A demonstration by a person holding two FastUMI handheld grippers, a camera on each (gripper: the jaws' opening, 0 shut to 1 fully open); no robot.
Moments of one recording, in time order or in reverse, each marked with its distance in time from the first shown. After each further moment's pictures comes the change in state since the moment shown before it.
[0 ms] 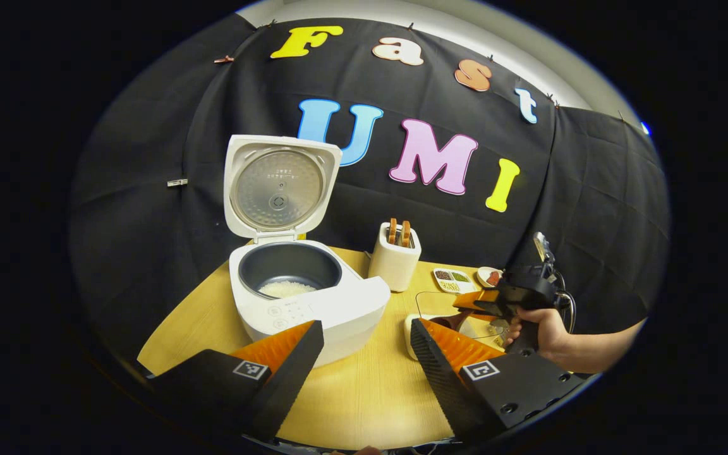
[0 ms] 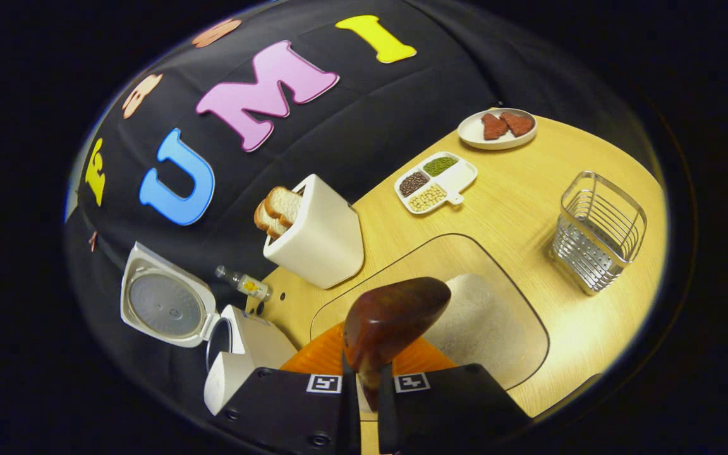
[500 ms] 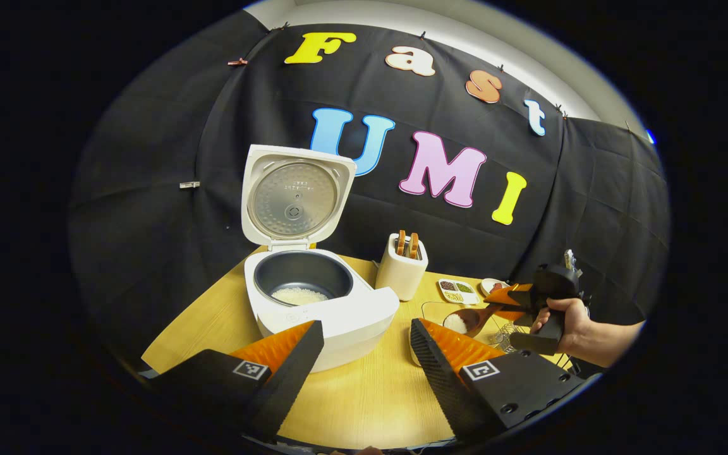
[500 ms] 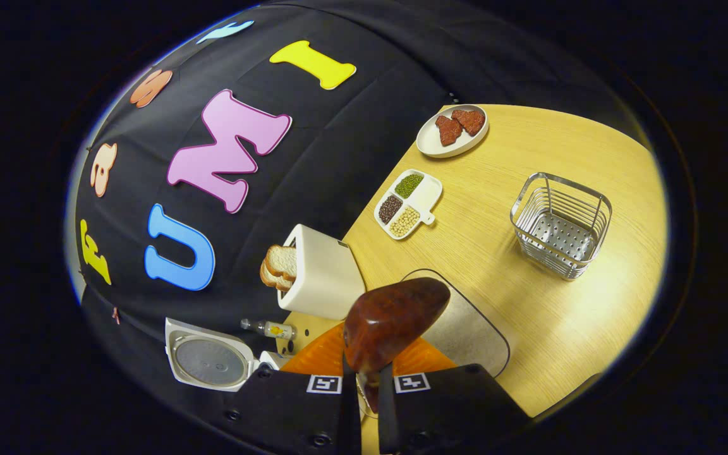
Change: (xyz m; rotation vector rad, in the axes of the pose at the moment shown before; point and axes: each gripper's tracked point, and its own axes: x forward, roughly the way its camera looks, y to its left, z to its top) left arm -0.018 0.010 0.013 -0.017 -0.041 0.020; right arm -0.033 0.005 0.054 0.249 -0.068 0.008
